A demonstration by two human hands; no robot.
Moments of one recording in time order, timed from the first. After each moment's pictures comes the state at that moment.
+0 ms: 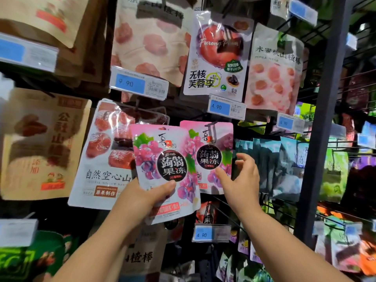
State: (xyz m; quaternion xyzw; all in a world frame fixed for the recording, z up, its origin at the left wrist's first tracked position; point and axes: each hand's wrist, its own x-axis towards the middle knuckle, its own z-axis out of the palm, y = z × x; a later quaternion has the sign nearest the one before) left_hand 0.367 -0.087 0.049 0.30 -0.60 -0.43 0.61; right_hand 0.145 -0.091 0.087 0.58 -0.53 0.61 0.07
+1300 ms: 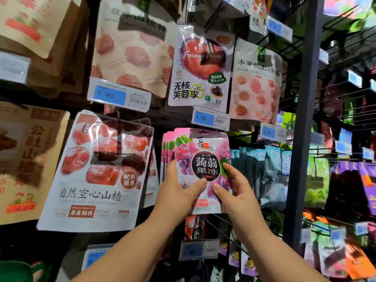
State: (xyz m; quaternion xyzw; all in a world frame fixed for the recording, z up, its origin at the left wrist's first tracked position) left_hand 0.281 -0.100 0.087 0.31 -0.66 -0.31 0.60; right_hand 0.126 -0.073 0.080 0.61 -0.36 0.68 -0.19
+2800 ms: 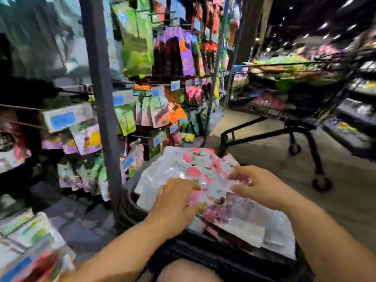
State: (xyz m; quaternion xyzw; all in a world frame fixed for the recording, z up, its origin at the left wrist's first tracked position) left_hand 0.015 0.054 -0.166 0.04 -0.96 -0.22 0.16; right_hand -0.111 0.259 -0.090 0.37 -0.90 0.22 -0.06
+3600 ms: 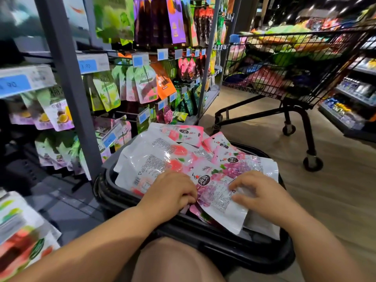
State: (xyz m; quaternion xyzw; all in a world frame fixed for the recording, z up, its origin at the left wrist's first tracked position) left_hand -0.030 0.082 -0.207 -0.09 -0.96 -0.20 0.17; right_hand -0.109 0.323 -0.146 0.35 -0.91 0.23 -0.06
